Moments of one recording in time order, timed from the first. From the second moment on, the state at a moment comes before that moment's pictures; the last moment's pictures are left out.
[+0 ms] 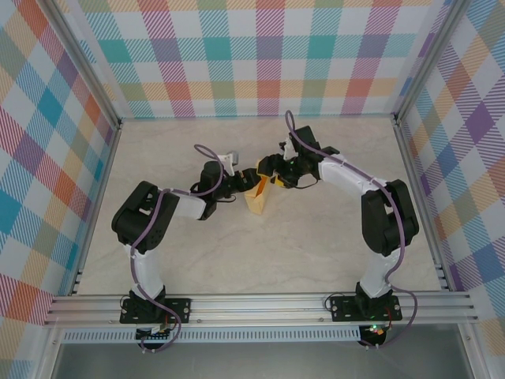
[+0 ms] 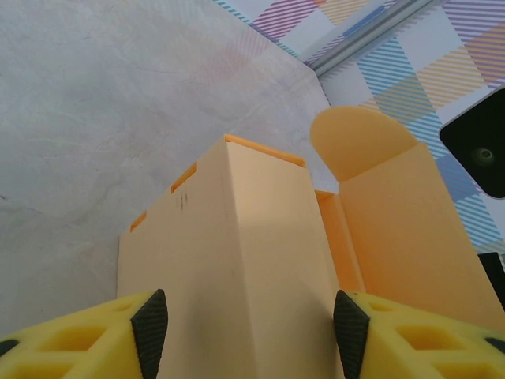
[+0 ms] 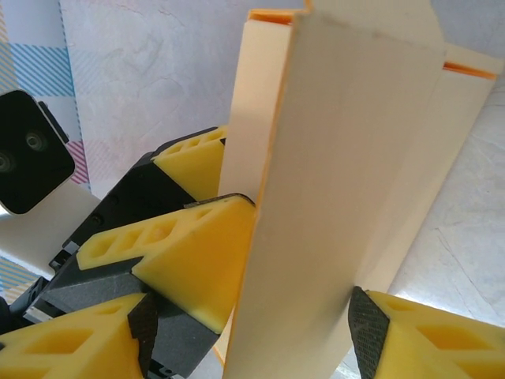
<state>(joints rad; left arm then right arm) -0.48 1.92 0.87 0.75 0.40 -0.77 0.45 1.84 1.38 -0.48 -0.56 0.73</state>
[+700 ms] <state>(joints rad) -0.43 1.87 0.74 1.02 0.39 -0.92 0.47 1.94 1.46 -0.61 -0.48 0.72</state>
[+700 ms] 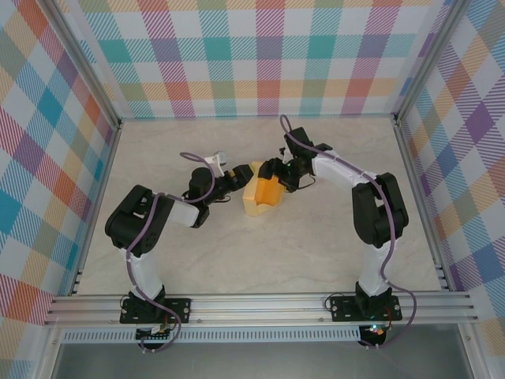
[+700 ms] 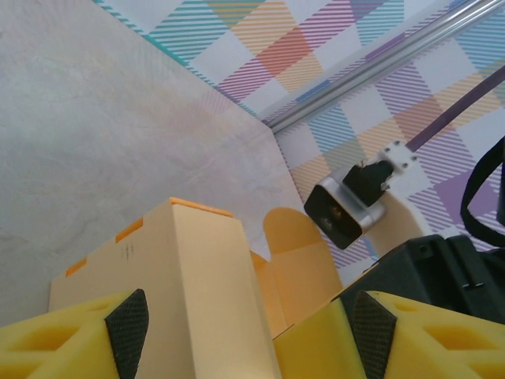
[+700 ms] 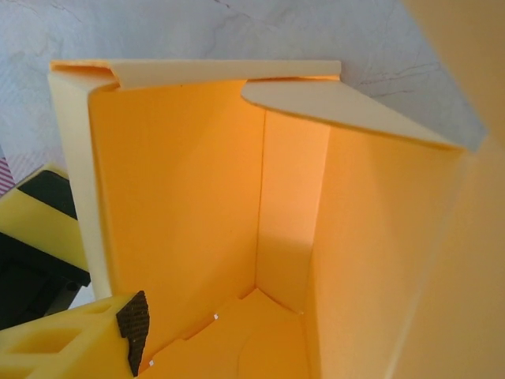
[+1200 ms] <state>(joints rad) -0.43 1.89 0.73 1.10 0.41 -1.02 0.47 1.94 1.50 -0.63 -0.49 0.73</state>
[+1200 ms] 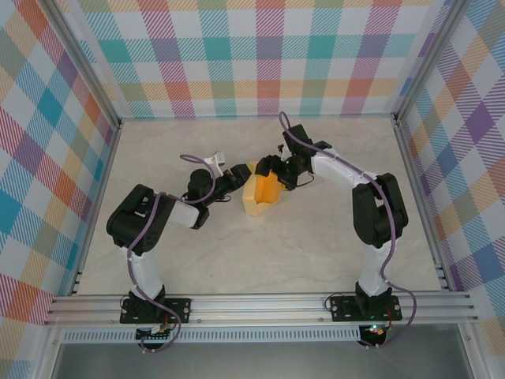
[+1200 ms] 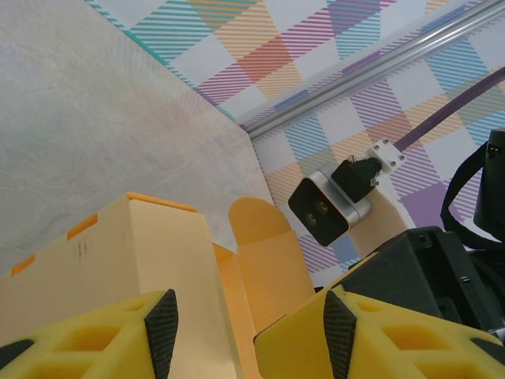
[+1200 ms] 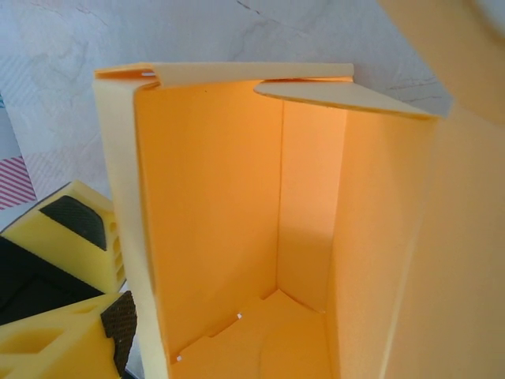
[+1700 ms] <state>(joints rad) -0.43 2.03 0.73 1.25 0.41 -1.10 0.48 1.96 1.55 -0.62 -0.53 0.78</state>
